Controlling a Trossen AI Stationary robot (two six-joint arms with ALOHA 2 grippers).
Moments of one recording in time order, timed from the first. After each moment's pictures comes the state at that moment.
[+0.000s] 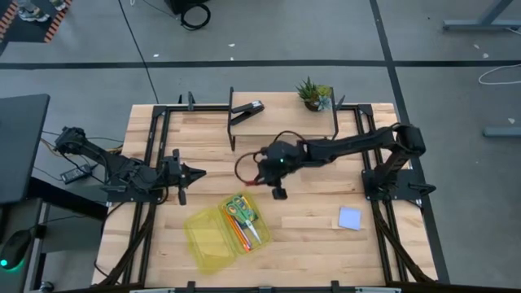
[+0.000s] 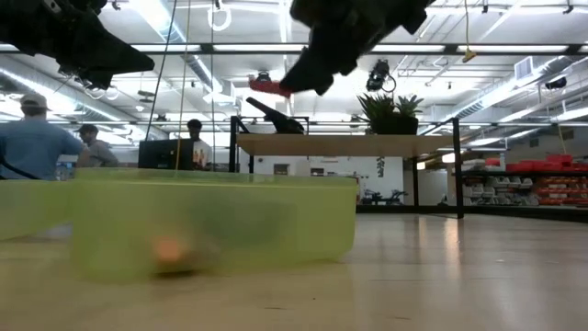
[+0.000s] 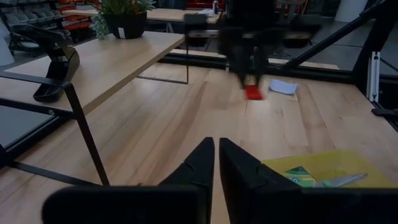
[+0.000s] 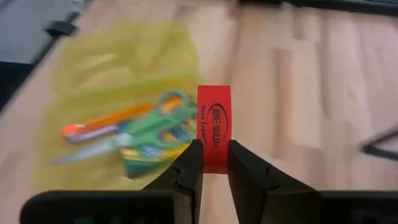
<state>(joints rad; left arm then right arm) -0.47 0.46 0.29 -0.08 -0.72 -0.22 -0.01 1.69 1.23 -0.24 -0.19 -0.13</state>
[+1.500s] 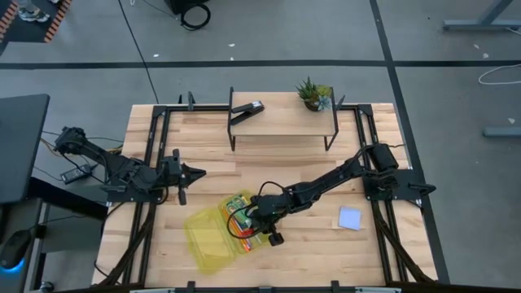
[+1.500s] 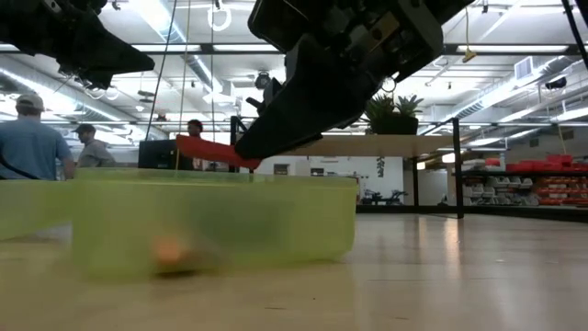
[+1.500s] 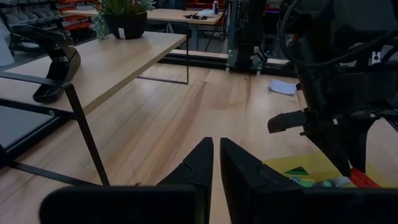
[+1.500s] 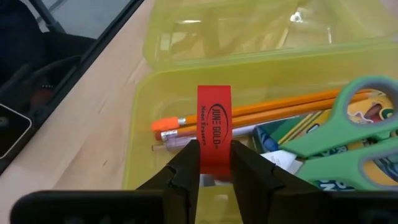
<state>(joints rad) -0.47 0.46 0.29 -0.08 -0.72 -0.22 0.28 2.01 1.23 0.08 -0.20 0.00</state>
